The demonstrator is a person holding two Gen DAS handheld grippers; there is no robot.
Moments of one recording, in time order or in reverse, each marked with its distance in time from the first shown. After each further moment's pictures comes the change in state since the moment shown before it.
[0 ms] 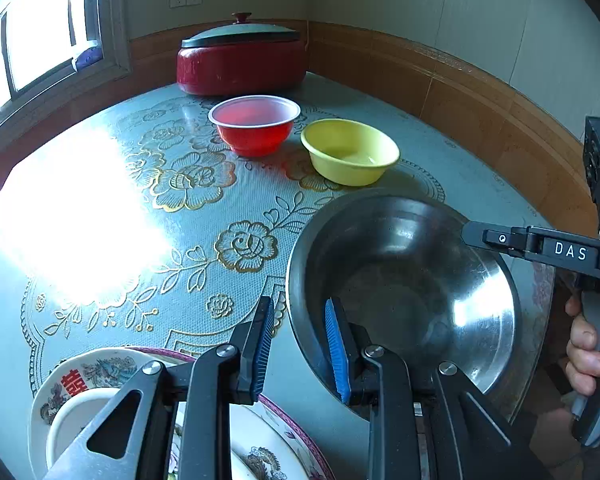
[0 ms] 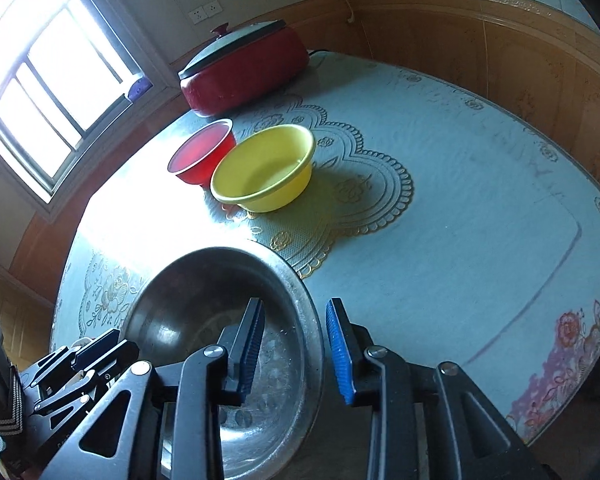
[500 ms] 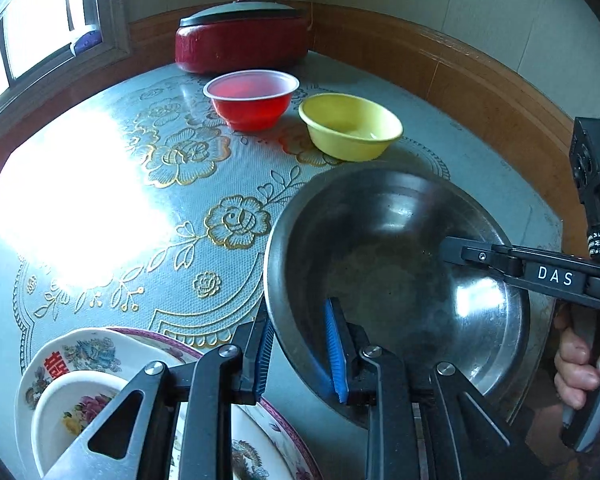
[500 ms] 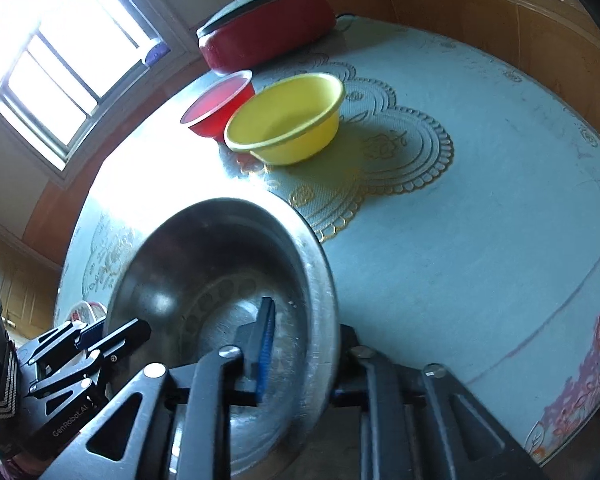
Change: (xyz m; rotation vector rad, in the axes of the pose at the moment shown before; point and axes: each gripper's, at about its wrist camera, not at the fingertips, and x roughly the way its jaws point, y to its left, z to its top) left arm 0.014 -0.007 -0.007 -0.014 0.072 0.007; right arm 0.033 0.003 -0.013 -0.053 0.110 0.066
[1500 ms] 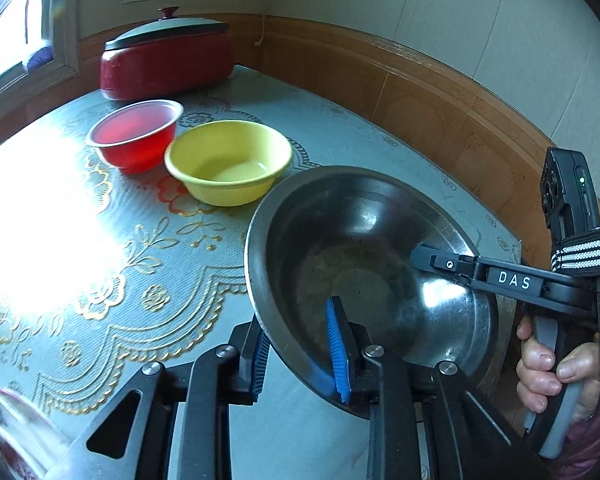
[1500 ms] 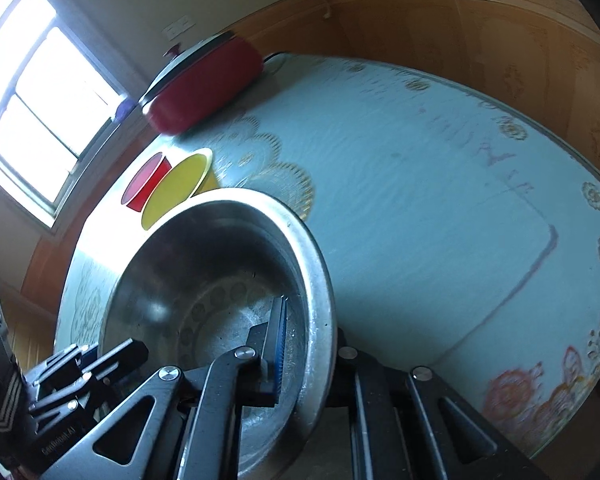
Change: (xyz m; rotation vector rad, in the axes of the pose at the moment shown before) left arm 0.035 -0.077 0.045 0.026 -0.053 -0.147; right arm -0.027 -0.099 0.018 0.110 -0.100 0.007
